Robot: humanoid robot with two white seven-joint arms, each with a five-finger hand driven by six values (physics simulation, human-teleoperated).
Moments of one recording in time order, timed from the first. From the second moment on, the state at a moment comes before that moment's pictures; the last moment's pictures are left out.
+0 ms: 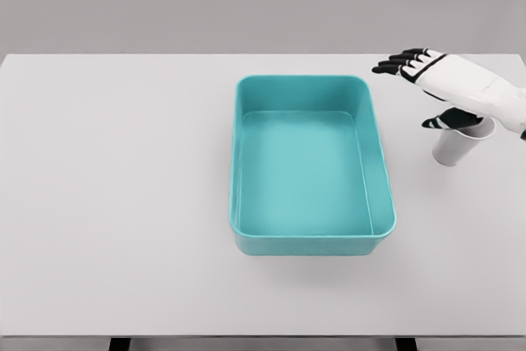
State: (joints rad) left arm 0.03 0.00 0.01 -0.06 0.00 0.09 0.02; right arm -0.40 -0.85 0.30 -1.65 0.35 -0.44 0.41
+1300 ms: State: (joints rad) left arm 0.03 0.00 0.01 -0.06 0.00 0.09 0.02; right arm -0.21 -1.00 0.43 -1.28 -0.74 -0.61 0.38
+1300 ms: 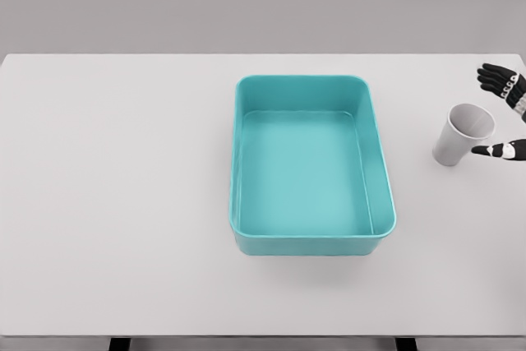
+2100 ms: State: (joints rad) left arm 0.03 0.00 0.01 -0.06 0.00 0.09 0.02; right arm -0.24 -0.91 0.43 -1.10 -0.71 -0.61 0.39
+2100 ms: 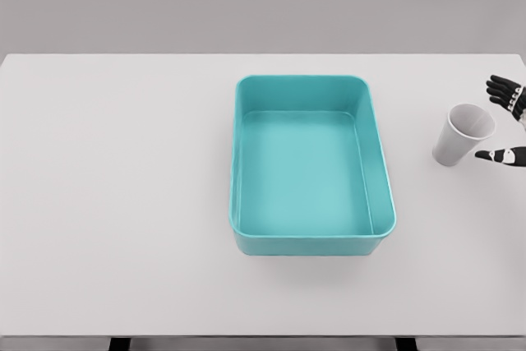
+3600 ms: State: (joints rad) left arm 0.03 0.00 0.01 -0.06 0.00 0.09 0.02; right arm -0.36 -0.81 0.54 -1.02 -0.72 -0.61 0.38
